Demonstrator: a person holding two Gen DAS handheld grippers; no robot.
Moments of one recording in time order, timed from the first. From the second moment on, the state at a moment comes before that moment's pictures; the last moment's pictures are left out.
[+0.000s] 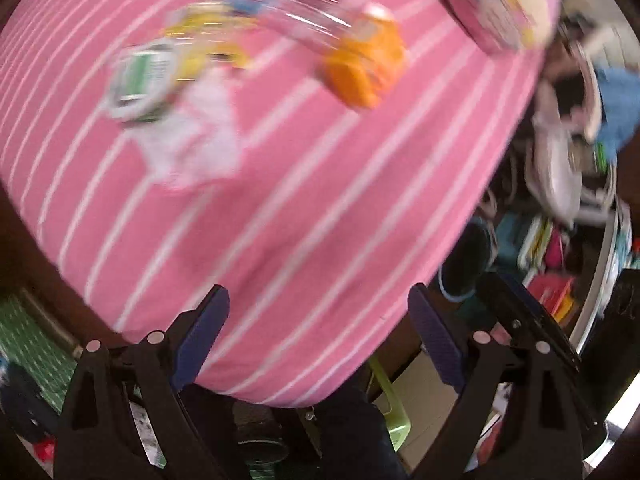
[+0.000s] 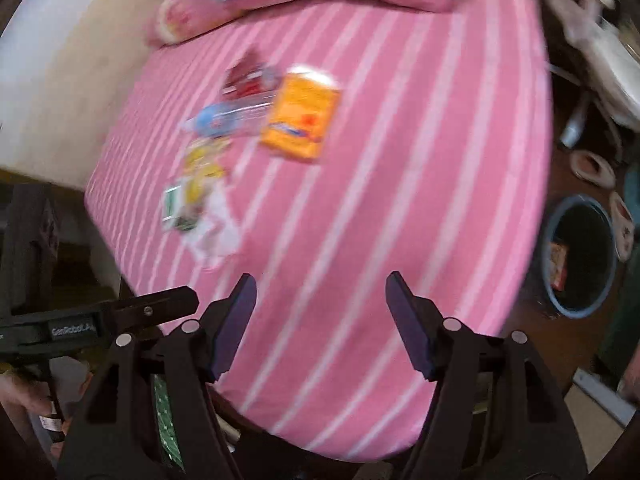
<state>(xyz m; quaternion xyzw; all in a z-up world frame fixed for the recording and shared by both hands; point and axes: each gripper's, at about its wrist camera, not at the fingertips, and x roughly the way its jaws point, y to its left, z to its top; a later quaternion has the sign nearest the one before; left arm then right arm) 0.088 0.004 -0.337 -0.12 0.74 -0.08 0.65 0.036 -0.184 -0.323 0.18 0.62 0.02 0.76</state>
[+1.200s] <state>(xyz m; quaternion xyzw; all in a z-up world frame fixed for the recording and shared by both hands) 0.157 0.232 -0.465 -0.30 0.74 0.04 0.61 0.225 0.025 -0.486 0.31 0.69 0.10 0.64</state>
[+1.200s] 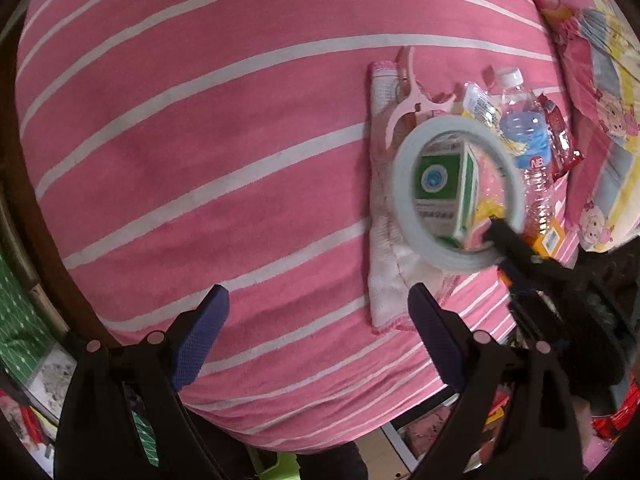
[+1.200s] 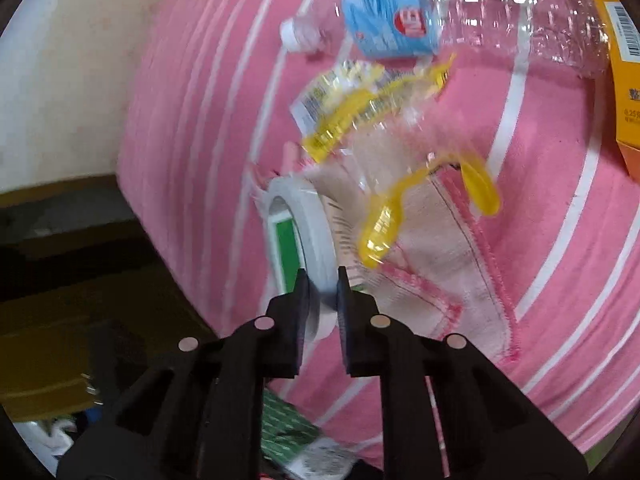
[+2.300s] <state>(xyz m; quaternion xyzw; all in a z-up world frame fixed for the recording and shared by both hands) 0.233 0.130 -0.491 -0.15 0.77 -0.05 0.62 0.203 -0.079 -0.436 0.48 0.58 0.08 0.65</state>
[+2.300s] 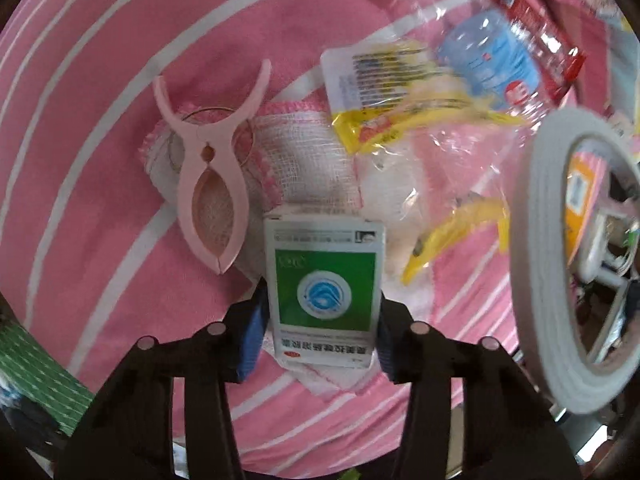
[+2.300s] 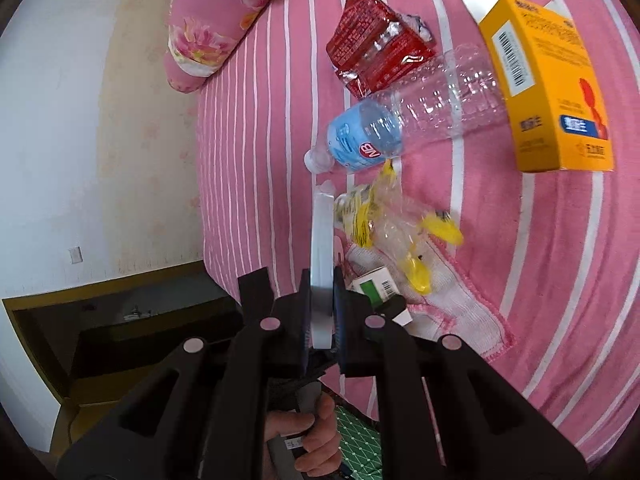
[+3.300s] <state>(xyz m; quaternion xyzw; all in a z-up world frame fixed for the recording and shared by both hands) 0.143 0.175 -0.451 -0.22 0.75 -0.04 0.63 0.131 -0.054 -0.400 0.47 0.58 0.09 0.65</state>
